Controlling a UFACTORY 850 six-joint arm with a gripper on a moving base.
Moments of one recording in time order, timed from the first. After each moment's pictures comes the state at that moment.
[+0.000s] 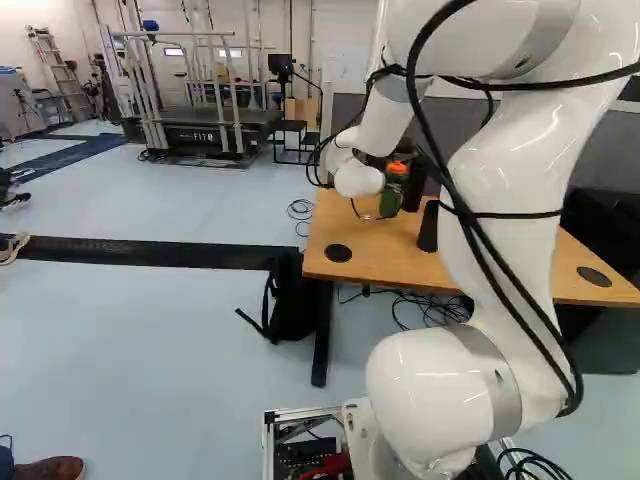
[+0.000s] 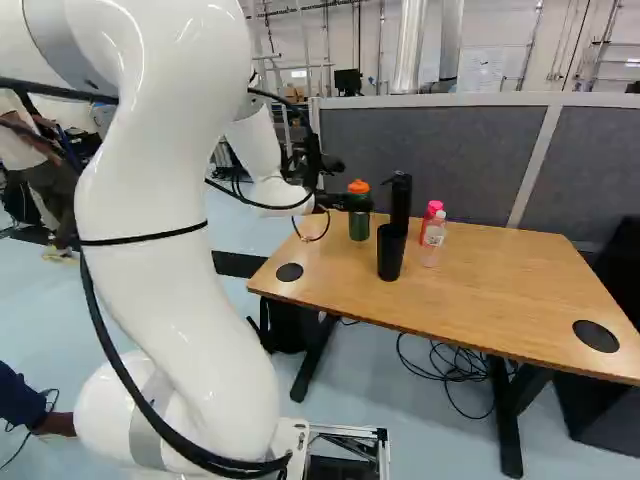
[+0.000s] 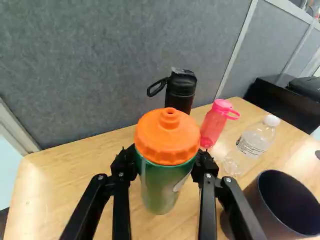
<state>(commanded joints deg) 1.4 -16.5 -44.7 57.9 54.9 -28.1</state>
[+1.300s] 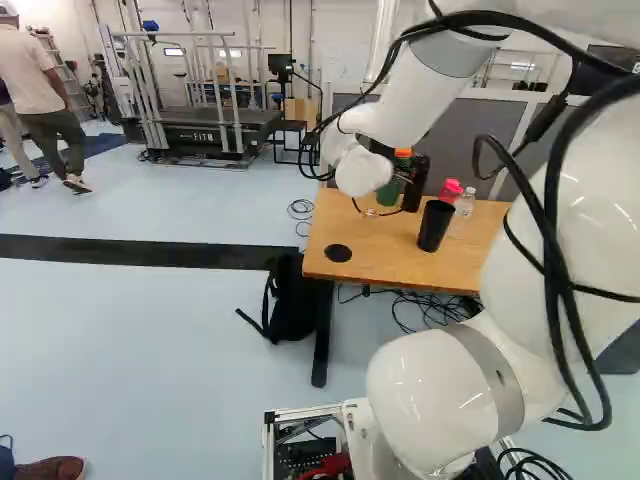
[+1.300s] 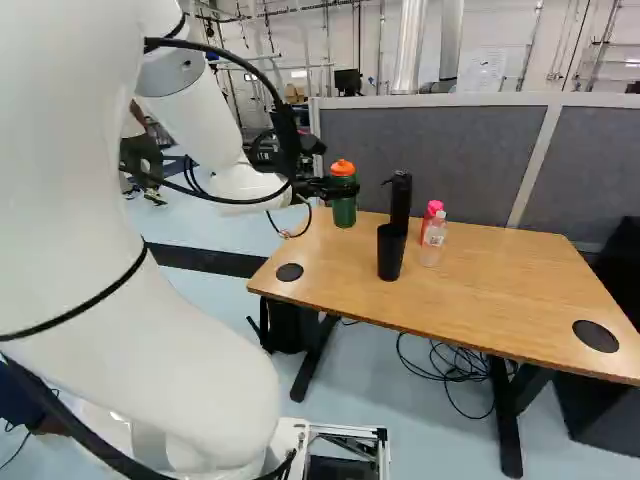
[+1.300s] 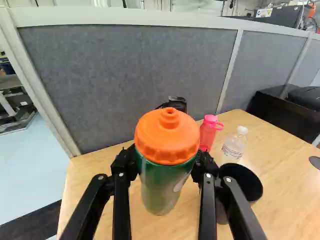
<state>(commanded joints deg) 6.6 4.5 -30.9 57.9 54.9 -28.1</state>
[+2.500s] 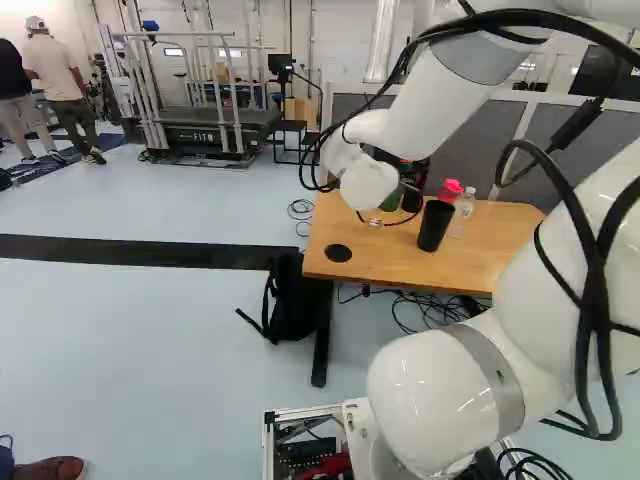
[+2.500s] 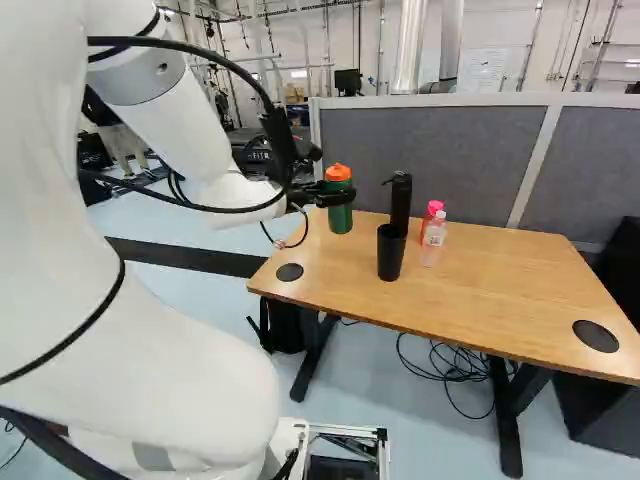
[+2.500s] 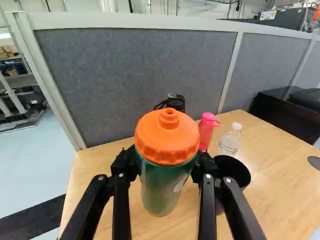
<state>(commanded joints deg) 7.2 9.7 -25.3 55.1 54.6 -26.7</state>
